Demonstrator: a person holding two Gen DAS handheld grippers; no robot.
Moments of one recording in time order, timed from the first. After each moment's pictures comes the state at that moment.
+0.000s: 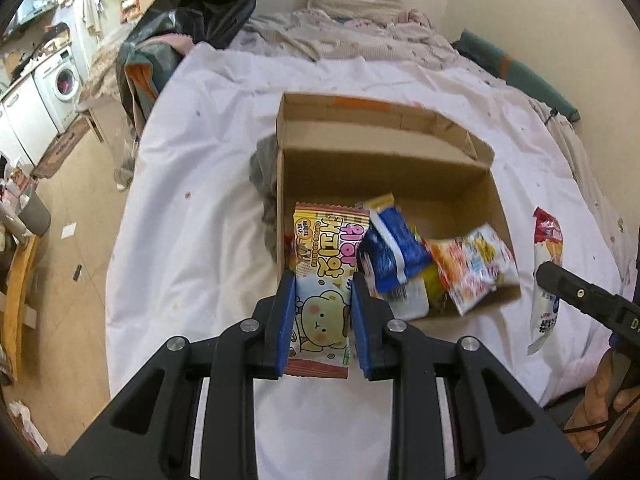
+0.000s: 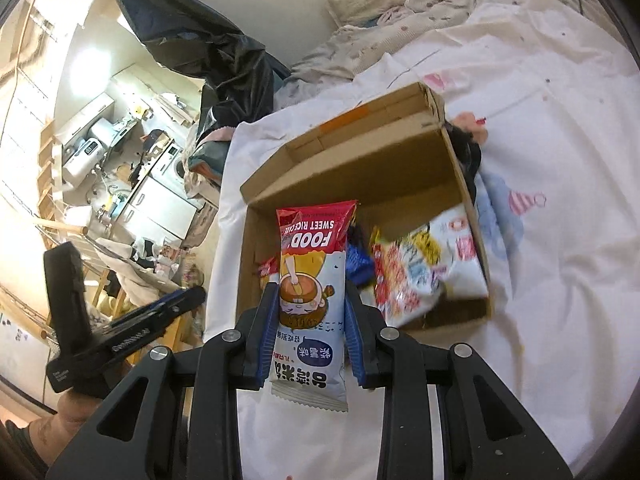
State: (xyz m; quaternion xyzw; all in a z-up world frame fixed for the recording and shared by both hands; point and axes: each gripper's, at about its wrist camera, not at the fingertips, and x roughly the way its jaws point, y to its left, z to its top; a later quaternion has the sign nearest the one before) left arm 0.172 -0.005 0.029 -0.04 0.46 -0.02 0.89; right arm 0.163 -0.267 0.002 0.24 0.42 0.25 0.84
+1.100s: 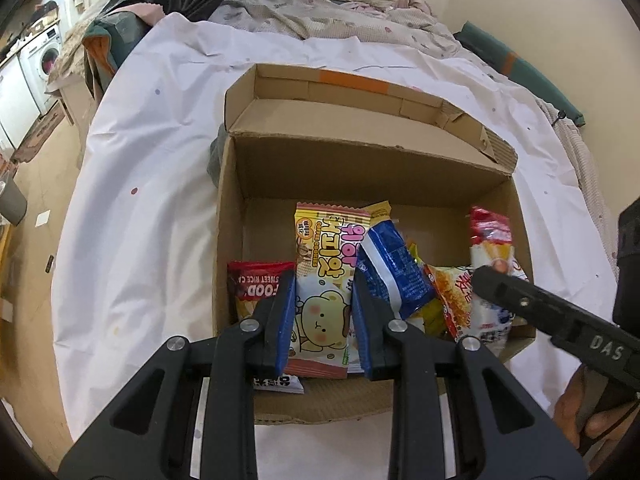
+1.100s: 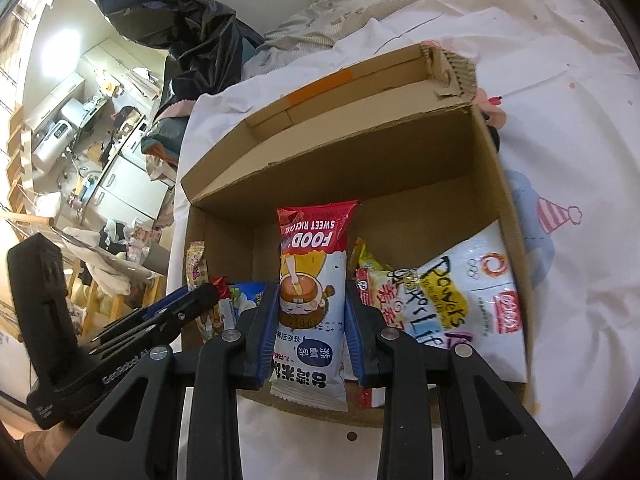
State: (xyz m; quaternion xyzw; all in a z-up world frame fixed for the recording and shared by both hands) left arm 0.233 -0.021 -0.025 -0.07 0.48 -0.04 0.87; right arm 0.236 -0.224 -0.043 0.21 0.48 0.23 0.82
